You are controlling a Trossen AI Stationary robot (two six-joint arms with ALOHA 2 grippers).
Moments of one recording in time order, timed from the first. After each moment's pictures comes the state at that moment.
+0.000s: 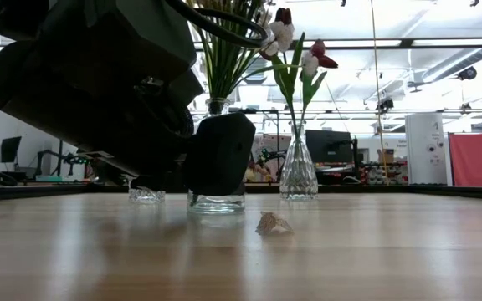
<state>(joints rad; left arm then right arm) -0.51 2.16 1.14 -0.19 -1.14 -1.20 0.33 1.44 1.05 0.19 0.49 -0.10</state>
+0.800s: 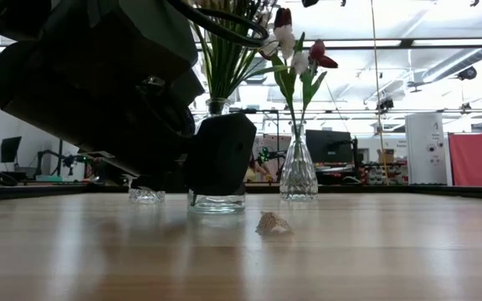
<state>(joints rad) -0.51 2.16 1.14 -0.18 -1.14 -1.19 0.32 1.51 1.04 0.21 0.46 -0.10</state>
